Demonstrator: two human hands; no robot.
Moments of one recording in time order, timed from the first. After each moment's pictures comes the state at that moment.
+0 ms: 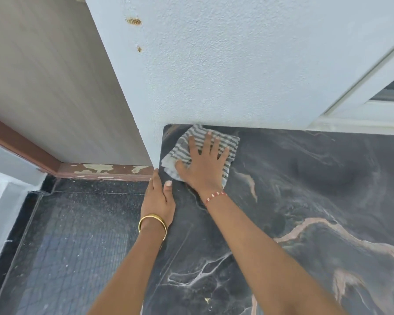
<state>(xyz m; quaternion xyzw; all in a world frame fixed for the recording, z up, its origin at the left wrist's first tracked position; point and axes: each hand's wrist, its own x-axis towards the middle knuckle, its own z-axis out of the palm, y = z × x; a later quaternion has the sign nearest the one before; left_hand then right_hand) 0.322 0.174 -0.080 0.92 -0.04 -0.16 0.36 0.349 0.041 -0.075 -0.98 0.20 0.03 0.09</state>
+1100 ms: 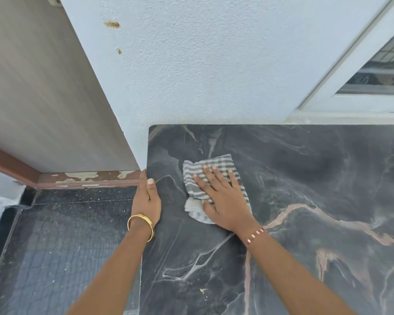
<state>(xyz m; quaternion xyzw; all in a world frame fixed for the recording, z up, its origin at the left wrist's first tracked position) 0.317 0.177 -0.069 0.86 0.00 -0.18 0.48 0.233 0.001 -0.080 -1.00 0.04 0.03 0.06</state>
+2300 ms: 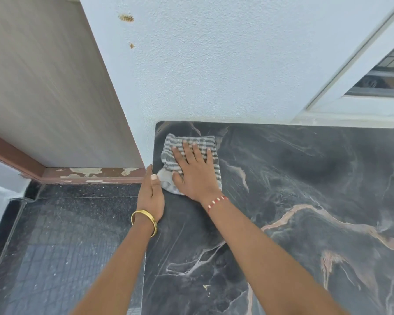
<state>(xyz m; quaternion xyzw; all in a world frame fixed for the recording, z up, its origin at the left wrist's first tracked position) 0.317 0.181 -0.079 0.82 0.01 -0.16 0.55 0.314 0.048 -0.072 -0.99 0.06 0.06 0.07</state>
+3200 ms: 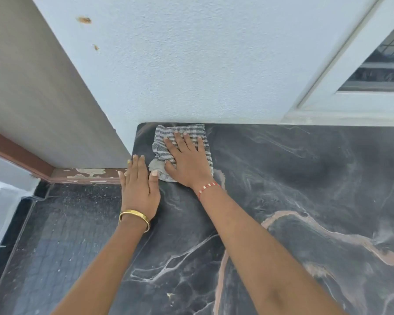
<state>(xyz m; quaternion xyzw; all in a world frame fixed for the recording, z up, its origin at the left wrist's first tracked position) 0.309 0.141 -0.063 0.95 -0.10 -0.05 0.28 0.332 -0.005 -0.076 -1.00 0.02 0.04 0.08</state>
